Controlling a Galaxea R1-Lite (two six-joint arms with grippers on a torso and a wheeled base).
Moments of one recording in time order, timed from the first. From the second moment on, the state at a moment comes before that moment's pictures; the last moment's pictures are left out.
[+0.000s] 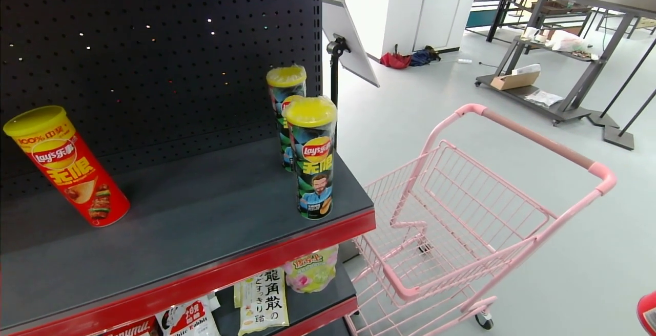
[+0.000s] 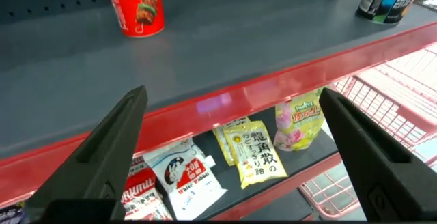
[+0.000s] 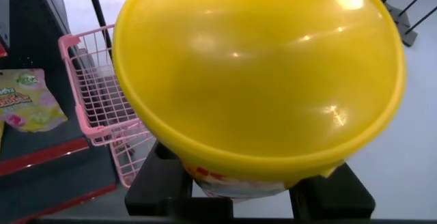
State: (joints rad) left arm 0.00 0.00 0.00 0.00 -0.06 0.01; right arm 0.07 0.51 -0.53 0.20 -0.20 -0.18
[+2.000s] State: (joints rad) left arm 0.00 0.00 0.00 0.00 -0.06 0.01; right arm 0.08 0.26 -0.32 0.19 -0.12 -0.13
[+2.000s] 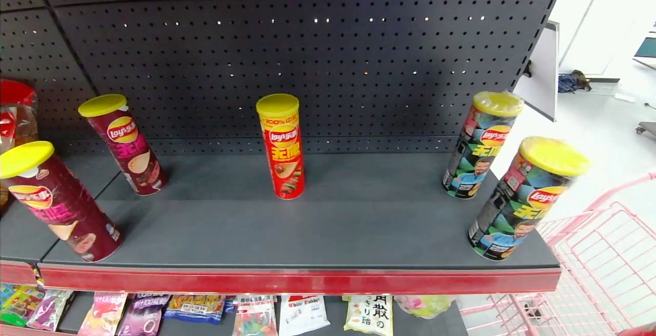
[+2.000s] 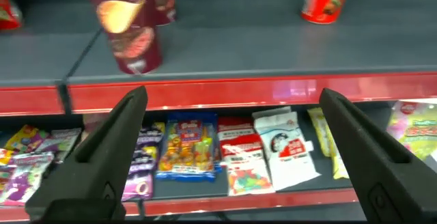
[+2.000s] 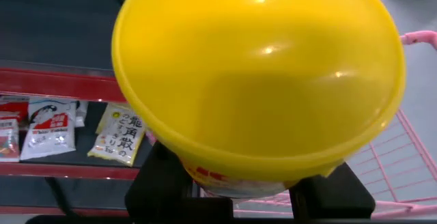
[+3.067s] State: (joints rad) left arm -0.01 0.03 0.00 0.00 -0.09 0.04; right arm 0.09 0.17 -0.25 0.20 -0.02 -0.12
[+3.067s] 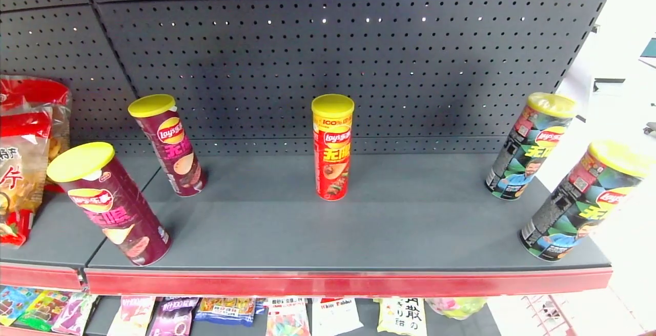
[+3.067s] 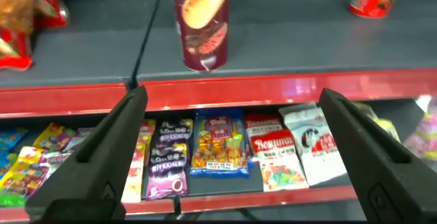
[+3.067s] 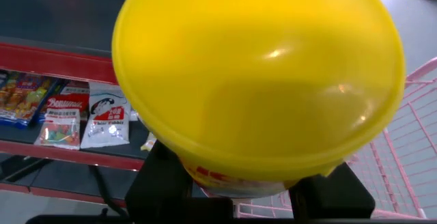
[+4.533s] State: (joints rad) left arm -0.40 1.75 -1.06 -0.39 -0.64 0.19; right arm 0.09 0.17 -0.25 0.19 0.01 -0.12
